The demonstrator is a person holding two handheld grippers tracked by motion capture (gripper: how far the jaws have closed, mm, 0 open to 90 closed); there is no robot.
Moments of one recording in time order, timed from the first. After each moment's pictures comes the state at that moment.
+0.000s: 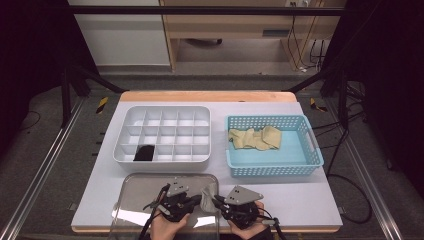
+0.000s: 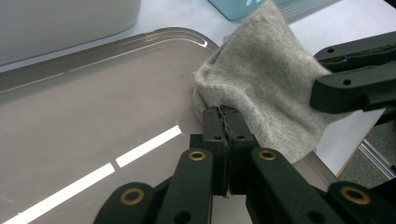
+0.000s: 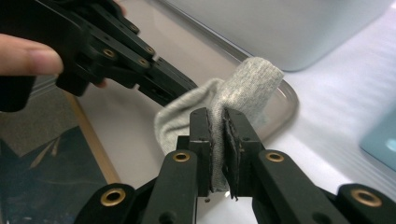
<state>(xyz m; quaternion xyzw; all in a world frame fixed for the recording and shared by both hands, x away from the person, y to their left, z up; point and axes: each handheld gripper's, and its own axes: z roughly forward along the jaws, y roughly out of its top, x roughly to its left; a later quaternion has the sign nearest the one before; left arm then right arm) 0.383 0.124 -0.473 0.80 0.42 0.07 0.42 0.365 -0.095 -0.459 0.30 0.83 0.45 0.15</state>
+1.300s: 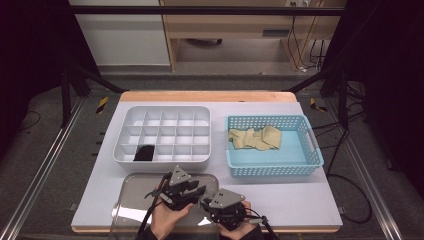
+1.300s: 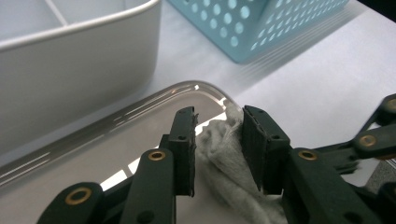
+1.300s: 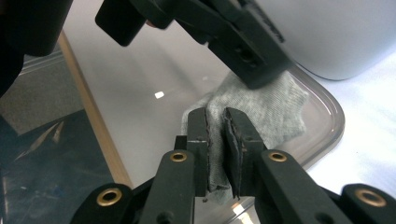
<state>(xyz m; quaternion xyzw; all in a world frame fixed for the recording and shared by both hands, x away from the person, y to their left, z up) 0.404 0.122 -0.448 0.80 0.41 0.10 0.42 0.366 -0.066 -0.466 0.25 0.86 0.42 0.15</state>
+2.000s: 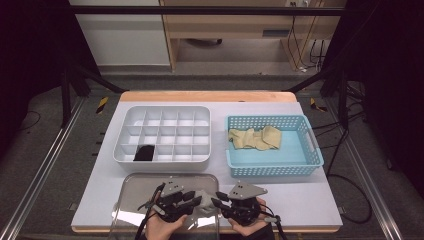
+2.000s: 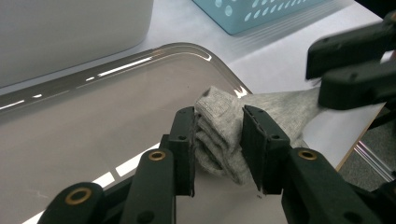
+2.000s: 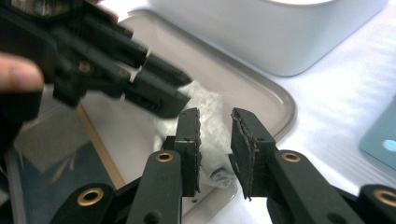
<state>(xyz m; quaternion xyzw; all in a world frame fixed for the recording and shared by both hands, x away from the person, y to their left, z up) 0.380 0.134 -0.465 0.79 0.42 0.08 0.44 0.370 -0.102 -0.450 0.32 0.81 0.47 0.12</state>
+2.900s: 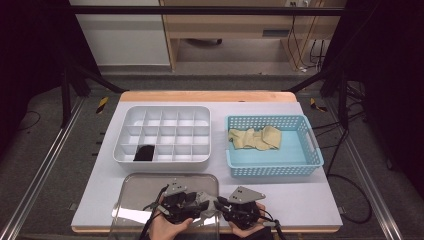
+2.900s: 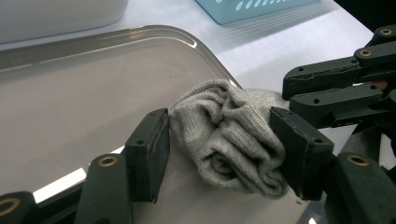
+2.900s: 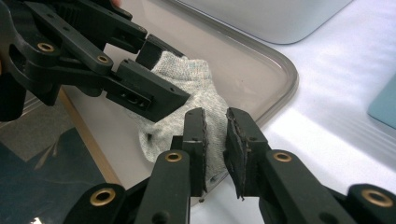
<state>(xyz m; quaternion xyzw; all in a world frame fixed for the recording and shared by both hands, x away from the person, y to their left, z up) 0.385 0.126 -0.483 0.78 0.43 0.04 0.45 0.367 -0.102 -0.473 0.34 0.82 0.45 0.12</state>
